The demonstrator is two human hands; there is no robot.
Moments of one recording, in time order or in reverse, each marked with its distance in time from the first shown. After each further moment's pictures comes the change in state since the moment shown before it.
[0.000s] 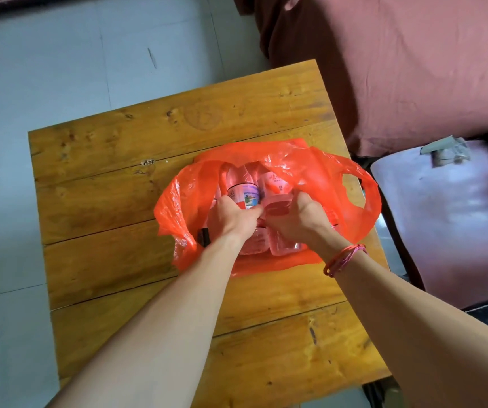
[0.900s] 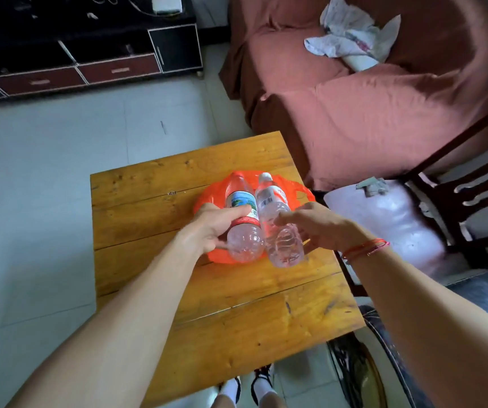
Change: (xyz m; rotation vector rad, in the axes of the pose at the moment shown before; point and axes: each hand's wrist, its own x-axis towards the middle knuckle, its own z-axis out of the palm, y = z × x) left_hand -0.160 0.031 -0.136 -0.301 -0.384 0.052; right_hand -0.193 -0.022 -0.109 0.412 -0.273 -0.040
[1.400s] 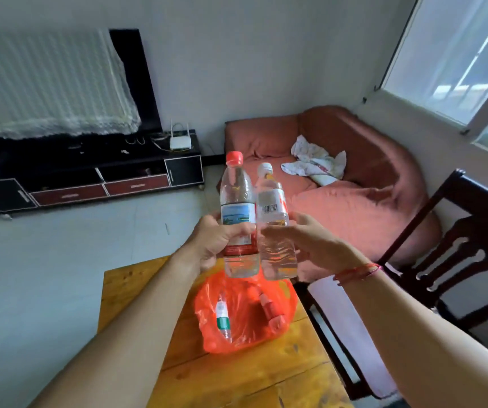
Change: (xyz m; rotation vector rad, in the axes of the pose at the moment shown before) left_hand -0.150 0.130 -0.004 -0.101 -0.137 0.568; right_hand -0.157 -0.122 -0.031 0.059 0.040 -0.580
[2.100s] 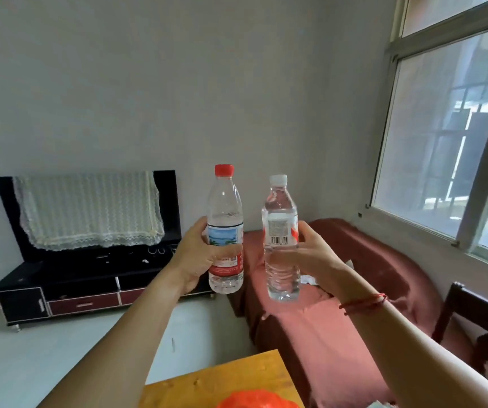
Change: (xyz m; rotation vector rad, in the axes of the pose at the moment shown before) left_hand -0.060 0.179 -0.022 0.105 0.041 0.575; right_hand -0.036 -0.170 -0.018 -0.060 0.254 -0.465
